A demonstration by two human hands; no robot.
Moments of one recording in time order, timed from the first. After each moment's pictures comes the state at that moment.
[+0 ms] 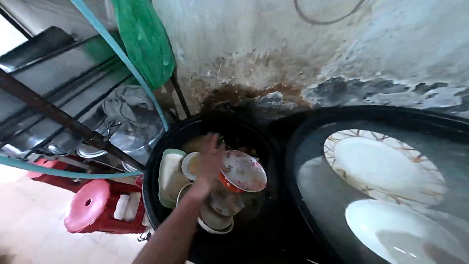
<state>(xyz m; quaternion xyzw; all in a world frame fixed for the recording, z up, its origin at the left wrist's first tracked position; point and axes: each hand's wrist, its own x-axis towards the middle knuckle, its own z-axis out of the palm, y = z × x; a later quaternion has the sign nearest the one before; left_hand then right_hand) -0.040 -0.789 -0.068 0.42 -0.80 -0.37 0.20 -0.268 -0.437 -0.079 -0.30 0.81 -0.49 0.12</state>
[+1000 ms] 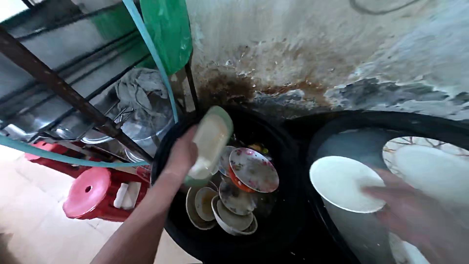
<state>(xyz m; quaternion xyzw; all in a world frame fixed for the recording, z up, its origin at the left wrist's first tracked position) 0.027 -0.839 -0.009 0.54 -0.77 -0.31 0.12 -0.285 -0.572 -0.061 -0.10 0.74 -0.56 0.34</state>
